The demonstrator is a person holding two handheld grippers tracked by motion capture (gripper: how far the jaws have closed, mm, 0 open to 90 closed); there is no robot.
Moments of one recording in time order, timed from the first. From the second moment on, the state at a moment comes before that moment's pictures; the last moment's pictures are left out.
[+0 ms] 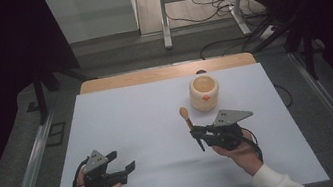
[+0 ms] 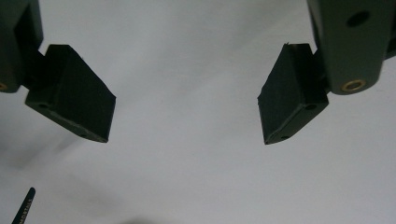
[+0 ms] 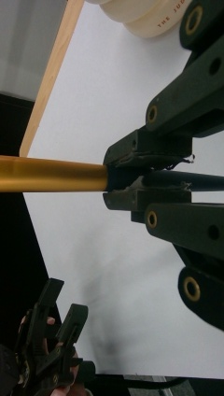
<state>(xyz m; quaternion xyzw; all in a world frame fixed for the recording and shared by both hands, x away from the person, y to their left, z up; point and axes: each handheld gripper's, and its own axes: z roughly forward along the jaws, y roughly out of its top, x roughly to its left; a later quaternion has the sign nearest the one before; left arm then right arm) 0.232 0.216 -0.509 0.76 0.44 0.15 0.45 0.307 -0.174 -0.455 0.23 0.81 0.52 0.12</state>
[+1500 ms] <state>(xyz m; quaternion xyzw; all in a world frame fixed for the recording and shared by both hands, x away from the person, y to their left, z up) 0.235 0.214 -0.512 0.77 0.44 0.15 0.44 0.355 -0.191 -0.395 0.26 0.76 0.56 0.17</state>
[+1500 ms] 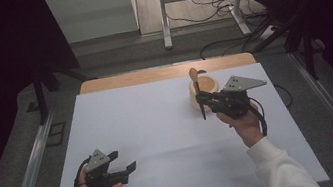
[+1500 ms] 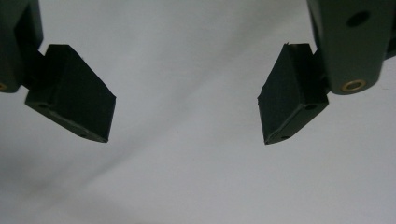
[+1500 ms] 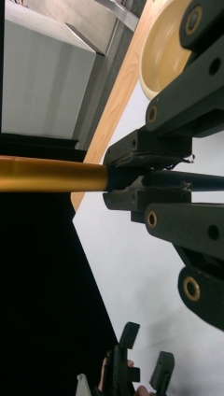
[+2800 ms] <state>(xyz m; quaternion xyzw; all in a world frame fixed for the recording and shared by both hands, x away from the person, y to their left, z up) 0.237 0.214 -0.513 0.77 0.44 0.14 0.44 0.395 -0.204 -0.386 0.31 0.74 0.57 0.20</state>
